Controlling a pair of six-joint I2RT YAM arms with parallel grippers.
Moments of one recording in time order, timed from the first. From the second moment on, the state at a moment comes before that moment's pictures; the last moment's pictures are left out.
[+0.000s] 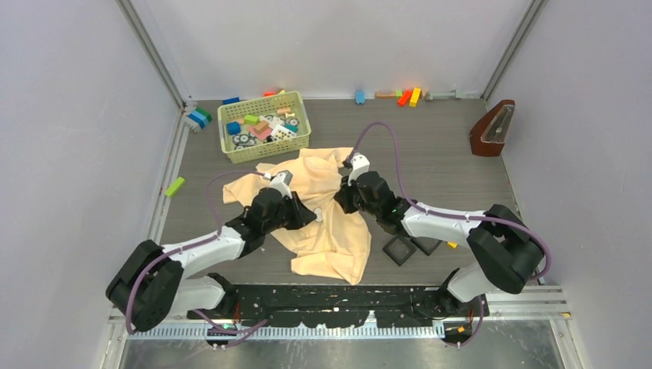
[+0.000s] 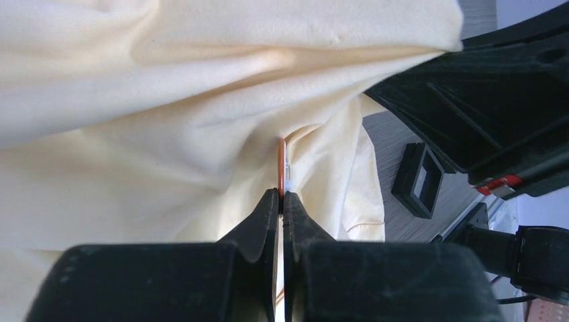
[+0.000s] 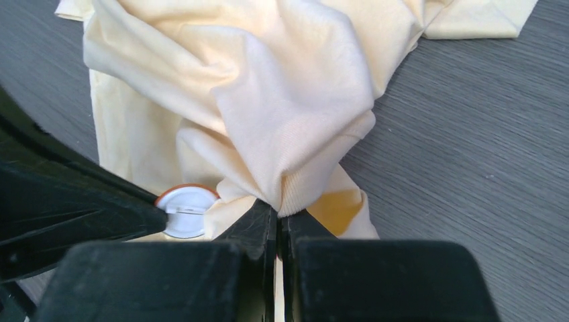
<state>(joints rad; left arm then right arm) -0.65 1.23 0.42 0.30 0.13 -0.75 0.79 1.47 0.70 0.31 0.07 0.33</state>
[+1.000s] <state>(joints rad) -0.42 1.29 0.46 0.56 0.69 -1.02 0.72 1.37 0.57 0.48 -0.12 0.93</state>
